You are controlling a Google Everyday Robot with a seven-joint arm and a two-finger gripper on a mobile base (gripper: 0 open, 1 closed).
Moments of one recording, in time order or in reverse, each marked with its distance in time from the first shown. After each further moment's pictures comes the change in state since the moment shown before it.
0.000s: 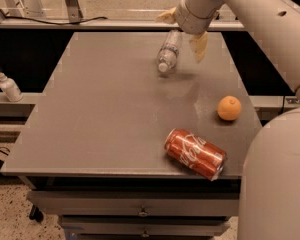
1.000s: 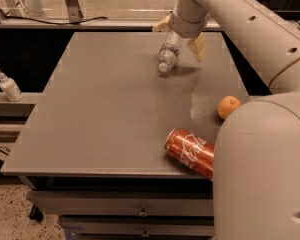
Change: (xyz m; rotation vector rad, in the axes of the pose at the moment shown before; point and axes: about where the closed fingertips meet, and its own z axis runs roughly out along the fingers) arm 0.015 0.001 0.037 -0.101 0.049 -0.145
